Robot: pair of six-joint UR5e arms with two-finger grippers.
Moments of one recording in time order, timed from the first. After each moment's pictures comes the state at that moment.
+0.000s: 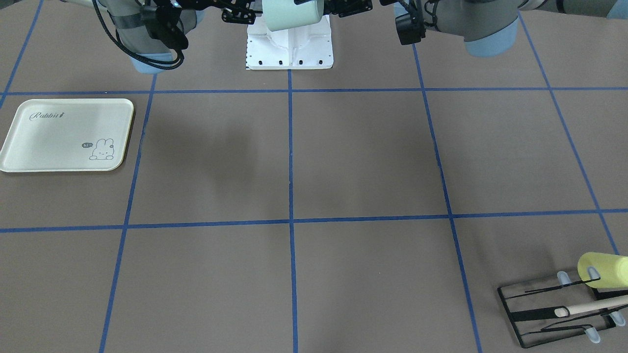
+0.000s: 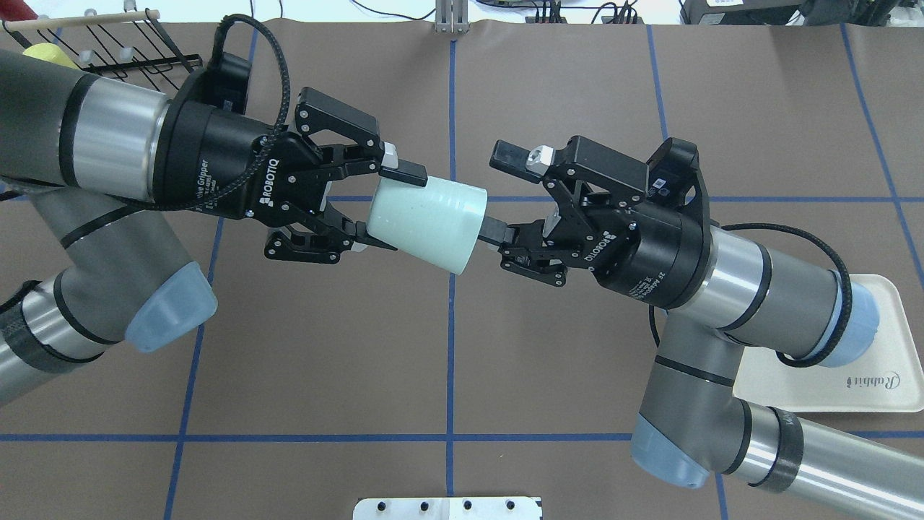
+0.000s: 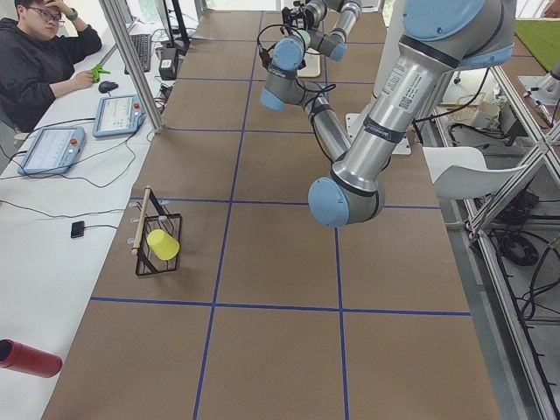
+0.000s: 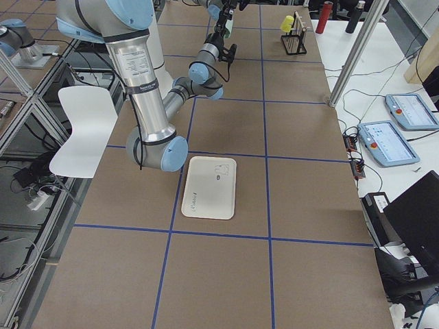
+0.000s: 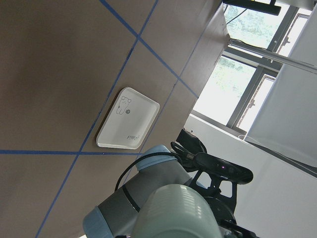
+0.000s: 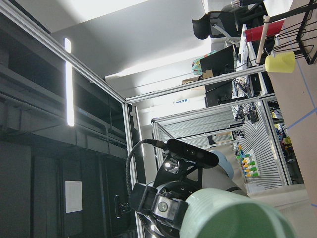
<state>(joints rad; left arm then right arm) -0.76 -2.13 -1.88 -2.79 -2.30 -2.39 0.46 -1.15 1.83 0.23 1.53 2.10</state>
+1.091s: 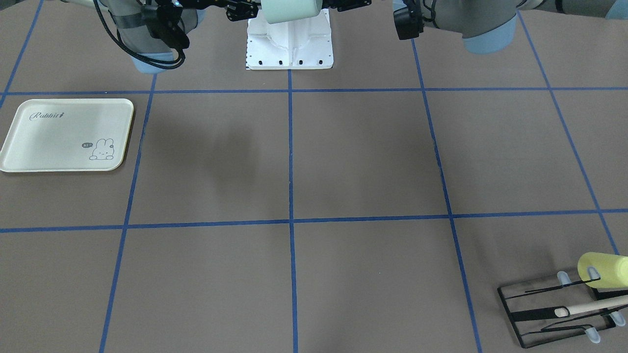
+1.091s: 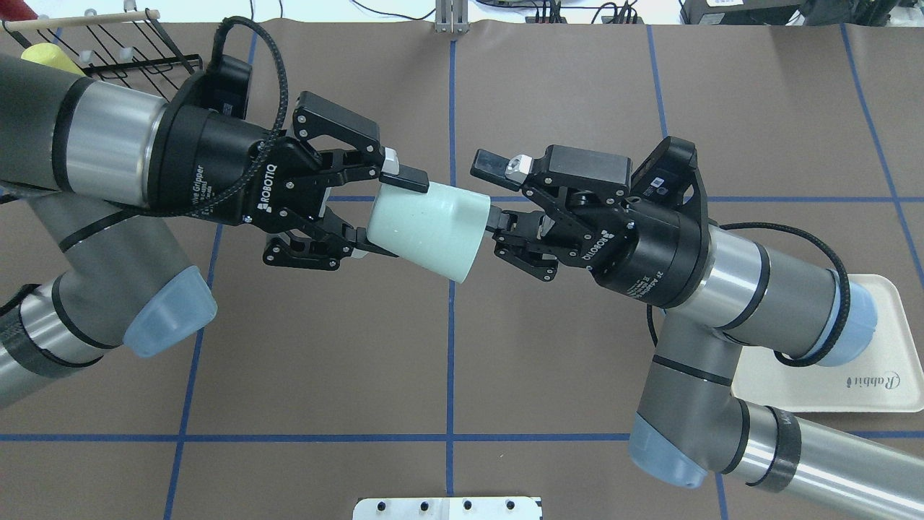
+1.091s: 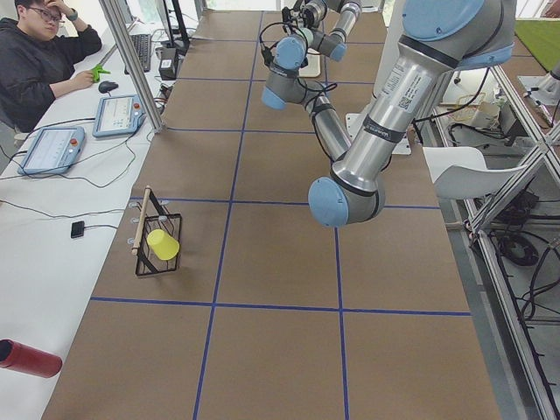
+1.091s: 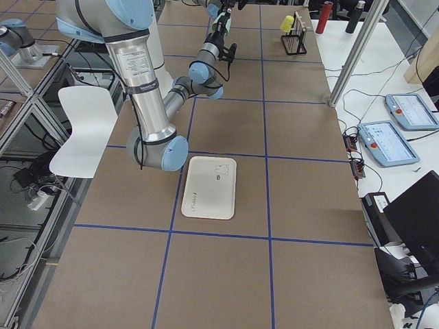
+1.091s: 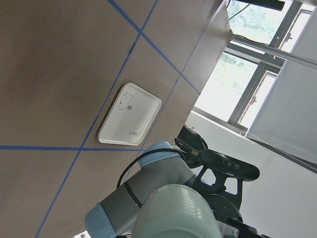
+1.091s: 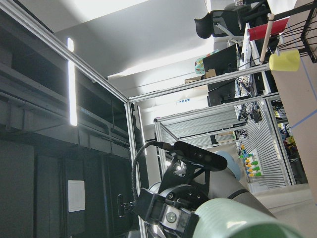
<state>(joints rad) -0.76 -2.13 -1.90 -2.80 -2.30 -2.39 0.46 -1.14 1.82 0.23 1.53 2.10</state>
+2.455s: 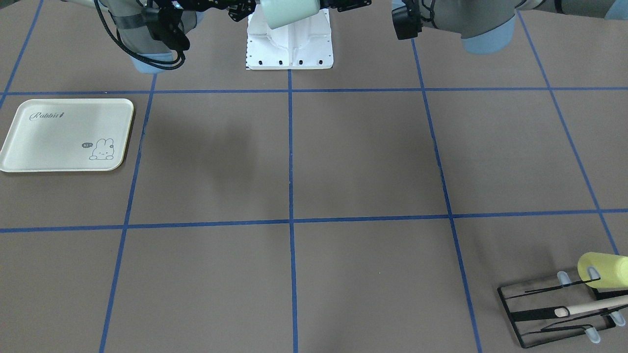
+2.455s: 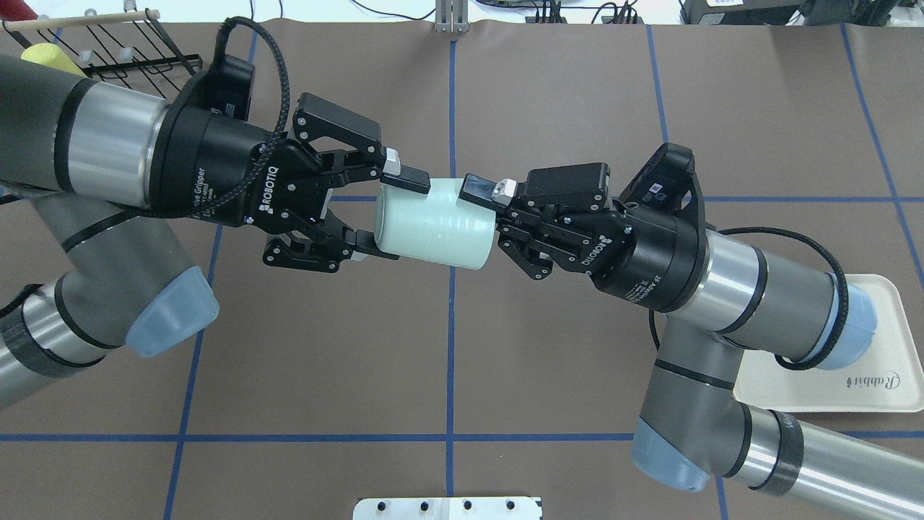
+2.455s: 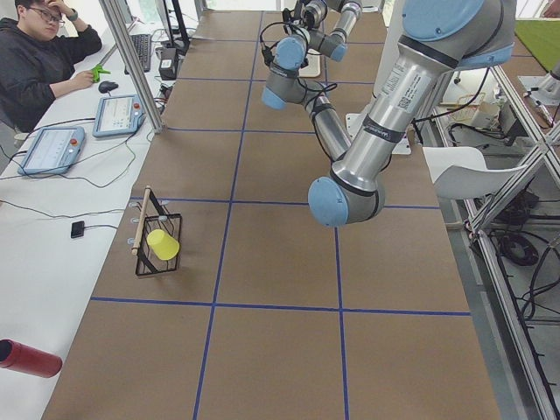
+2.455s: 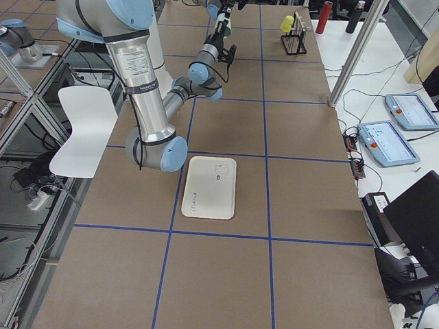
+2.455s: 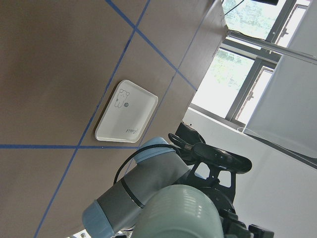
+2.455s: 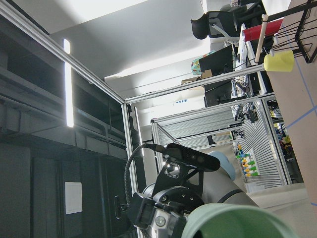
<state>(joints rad) -0.76 -2.13 -1.89 -2.81 -2.31 -2.38 0.45 -1.15 1.83 0.21 1.53 2.11</state>
